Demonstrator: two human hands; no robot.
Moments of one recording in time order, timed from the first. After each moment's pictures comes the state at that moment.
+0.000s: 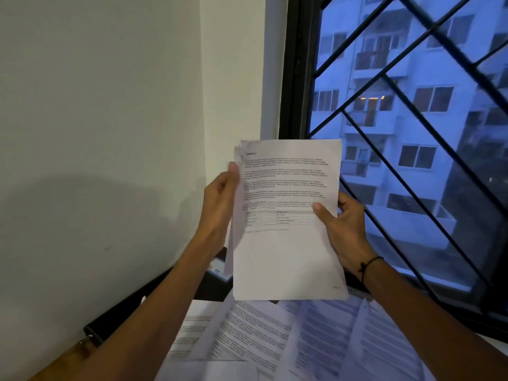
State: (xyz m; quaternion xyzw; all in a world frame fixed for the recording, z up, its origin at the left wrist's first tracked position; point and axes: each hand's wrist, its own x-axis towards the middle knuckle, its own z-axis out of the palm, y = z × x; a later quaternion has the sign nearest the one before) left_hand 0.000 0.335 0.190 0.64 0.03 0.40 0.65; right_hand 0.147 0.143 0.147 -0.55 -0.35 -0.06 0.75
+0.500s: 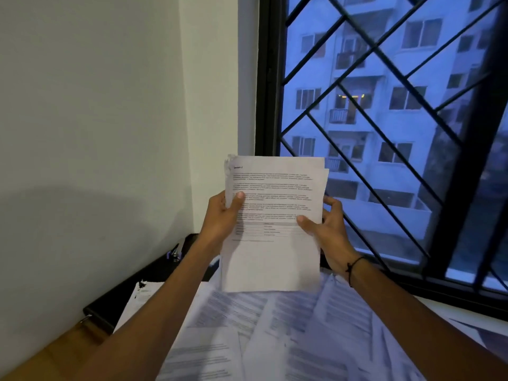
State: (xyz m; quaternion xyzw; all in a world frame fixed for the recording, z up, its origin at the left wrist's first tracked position) left_hand -0.022 0.282 0.167 0.70 0.04 0.34 0.62; right_hand 0.103 0.082 0.132 -0.58 -0.29 0.02 0.76
